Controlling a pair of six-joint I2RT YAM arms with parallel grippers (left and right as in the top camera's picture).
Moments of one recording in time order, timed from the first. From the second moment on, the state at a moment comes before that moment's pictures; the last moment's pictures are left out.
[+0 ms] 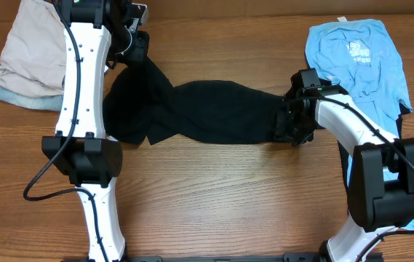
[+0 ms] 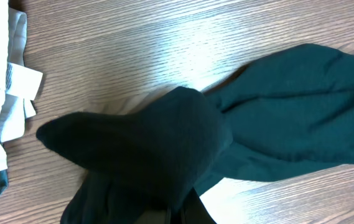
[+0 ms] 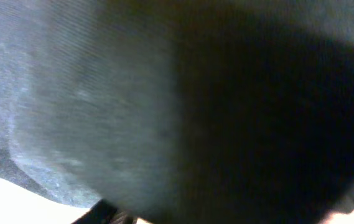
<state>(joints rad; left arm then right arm) -0.08 2.29 2.59 -1.57 0.15 0.10 0.14 1.88 1.22 -0.82 -0.22 0.28</state>
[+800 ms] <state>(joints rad) -0.08 2.29 2.59 -1.55 0.15 0.10 0.14 1.88 1.18 -0.73 -0.14 0.28</state>
